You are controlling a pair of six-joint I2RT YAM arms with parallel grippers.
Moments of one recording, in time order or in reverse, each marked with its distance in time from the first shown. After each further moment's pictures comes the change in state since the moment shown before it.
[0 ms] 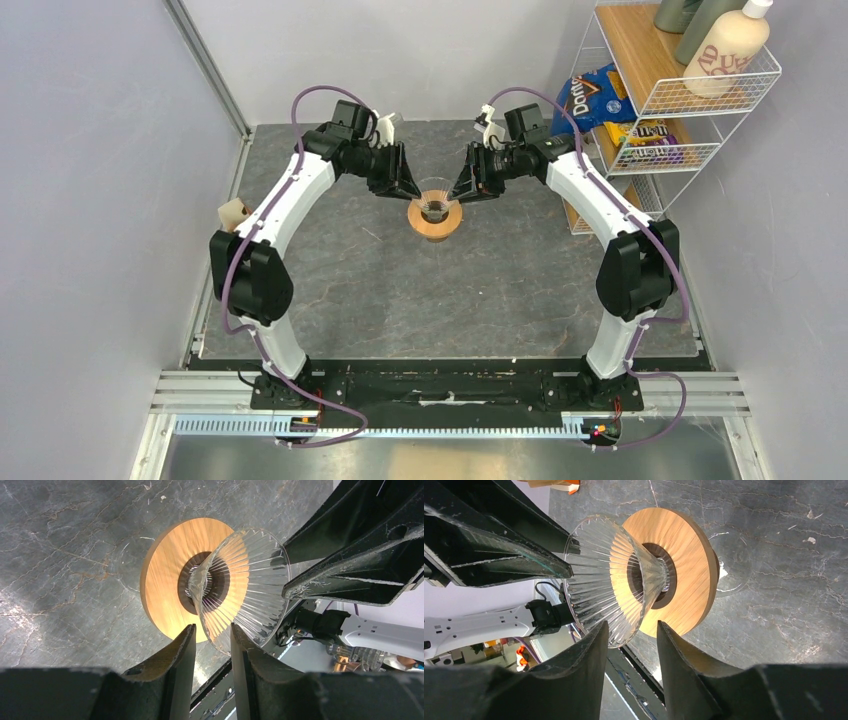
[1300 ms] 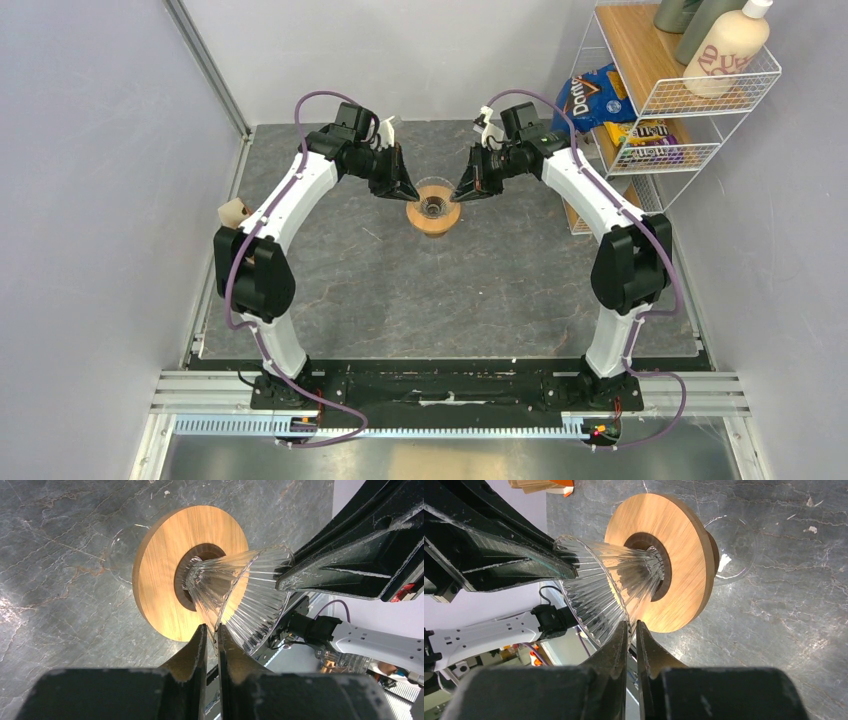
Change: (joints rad) left arm -0.003 0.026 -0.009 0.009 -0.006 -0.055; right arm 0.006 0.049 0.046 -0.041 0.018 0.034
